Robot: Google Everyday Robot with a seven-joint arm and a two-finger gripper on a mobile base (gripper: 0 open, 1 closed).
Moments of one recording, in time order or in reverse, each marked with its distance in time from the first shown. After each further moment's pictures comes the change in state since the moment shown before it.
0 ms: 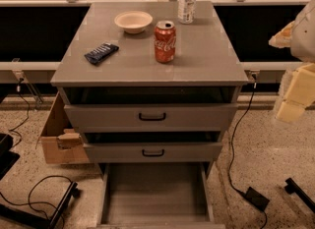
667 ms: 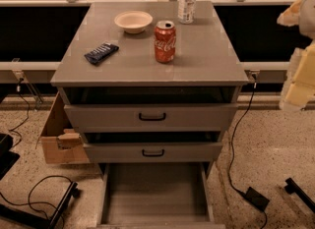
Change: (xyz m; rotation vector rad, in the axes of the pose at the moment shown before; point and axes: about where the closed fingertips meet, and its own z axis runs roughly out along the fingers) arm -0.004 -0.015 -0.031 0.074 0.053 -0.025
